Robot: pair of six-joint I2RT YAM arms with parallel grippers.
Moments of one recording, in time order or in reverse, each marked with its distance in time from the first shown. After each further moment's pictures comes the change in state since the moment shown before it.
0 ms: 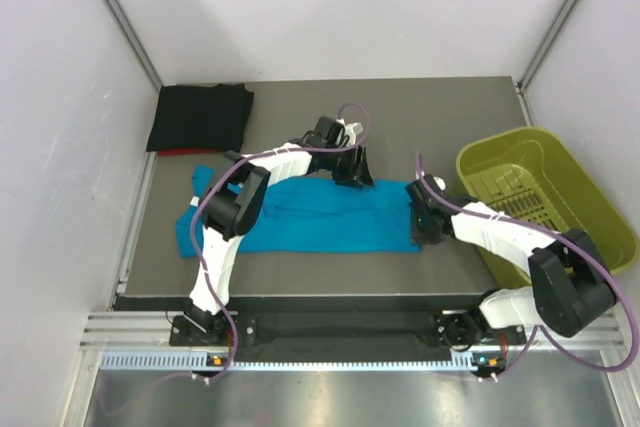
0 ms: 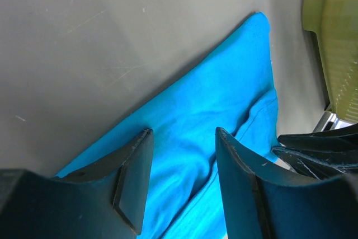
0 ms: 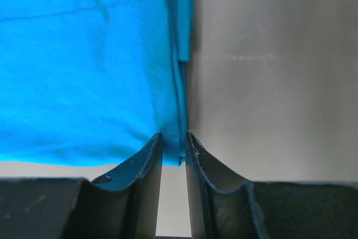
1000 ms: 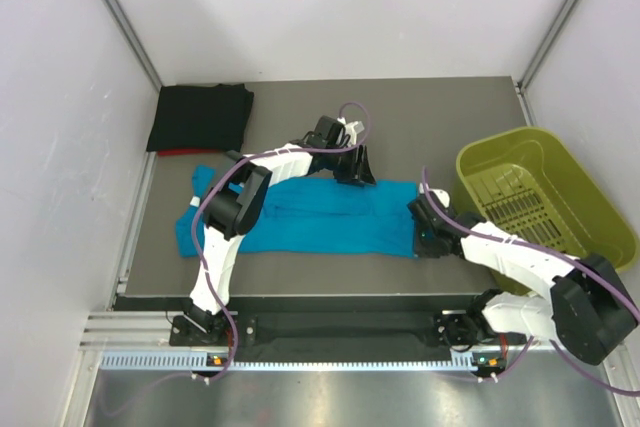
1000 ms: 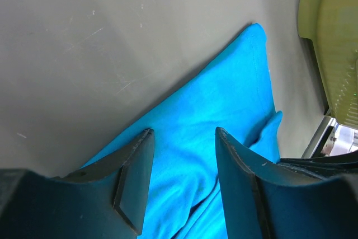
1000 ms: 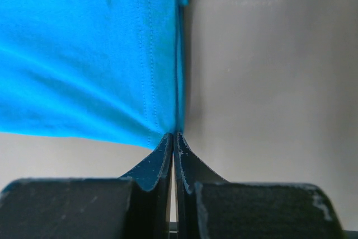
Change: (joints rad) left arm 0.000 0.016 0.000 0.050 -0.003 -0.003; right arm 0.085 -0.159 -0.118 -0.009 0.035 0.080
